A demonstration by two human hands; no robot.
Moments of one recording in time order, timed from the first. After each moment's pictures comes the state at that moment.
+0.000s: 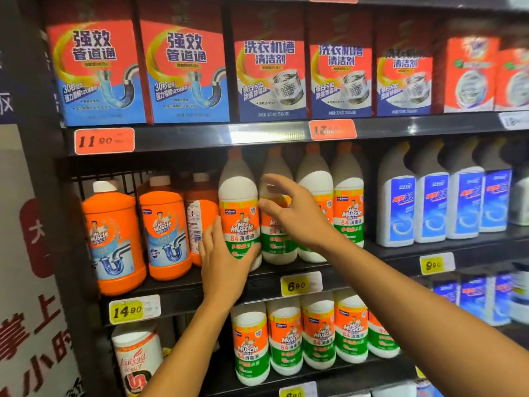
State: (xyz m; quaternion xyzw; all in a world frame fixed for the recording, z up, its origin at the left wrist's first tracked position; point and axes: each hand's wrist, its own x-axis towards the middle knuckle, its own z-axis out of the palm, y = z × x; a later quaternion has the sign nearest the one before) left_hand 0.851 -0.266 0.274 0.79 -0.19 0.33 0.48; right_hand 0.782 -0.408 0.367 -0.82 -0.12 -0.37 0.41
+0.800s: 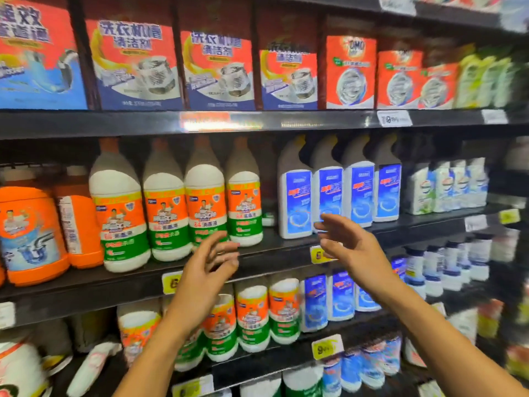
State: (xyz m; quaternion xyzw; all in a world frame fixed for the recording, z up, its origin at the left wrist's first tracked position) left_hand 0.730 -0.392 0.269 0.65 -0.34 0.04 0.67; right_hand 0.623 -0.642 0.281 -0.74 -0.01 -0.36 0.58
